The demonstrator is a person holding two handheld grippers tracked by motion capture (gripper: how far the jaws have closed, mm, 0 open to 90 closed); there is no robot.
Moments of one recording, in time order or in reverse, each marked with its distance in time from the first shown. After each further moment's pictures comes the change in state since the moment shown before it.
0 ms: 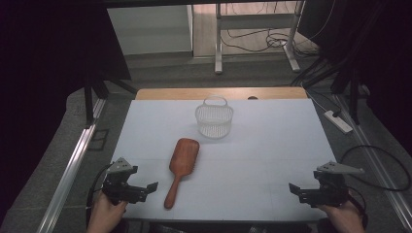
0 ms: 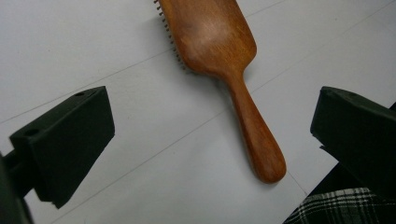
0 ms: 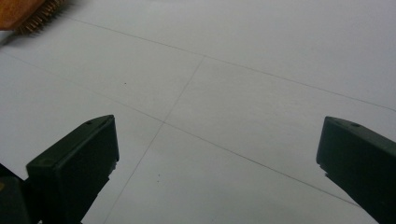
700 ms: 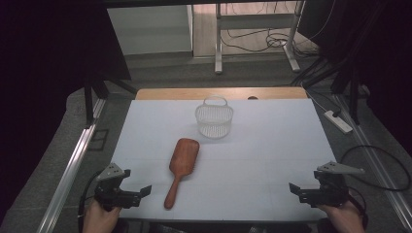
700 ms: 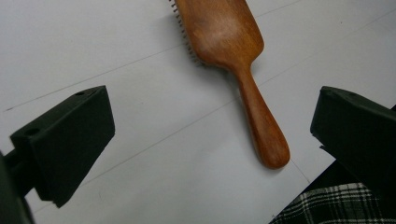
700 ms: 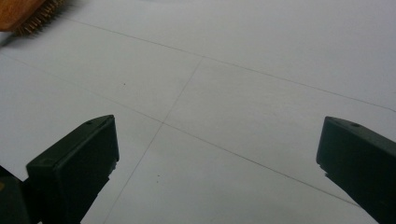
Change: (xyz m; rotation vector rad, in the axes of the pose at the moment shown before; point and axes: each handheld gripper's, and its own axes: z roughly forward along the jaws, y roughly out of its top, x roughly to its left) left arm 0.001 -0.016 -0.015 -0.039 0.037 -0.020; right arm 0.000 0.000 0.000 -0.002 -0.005 0.004
